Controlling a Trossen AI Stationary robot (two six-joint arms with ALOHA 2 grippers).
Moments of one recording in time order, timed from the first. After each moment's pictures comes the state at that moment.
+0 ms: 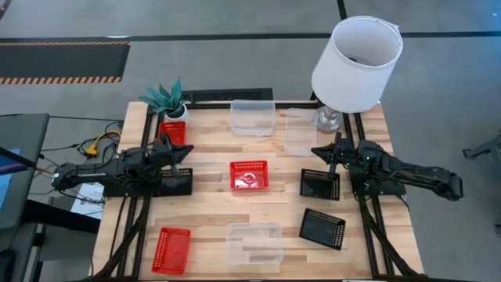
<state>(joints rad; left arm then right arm) 0.08 0.05 0.01 0.08 -0.34 -0.17 -0.31 0.13 0.02 0.01 0.00 0.16</state>
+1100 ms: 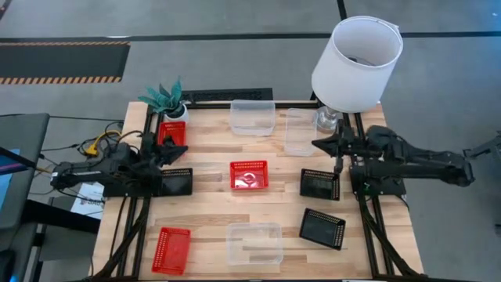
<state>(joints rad) 0.08 0.11 0.17 0.11 -0.10 -0.60 -0.18 0.48 0.51 -0.16 -0.02 0.08</state>
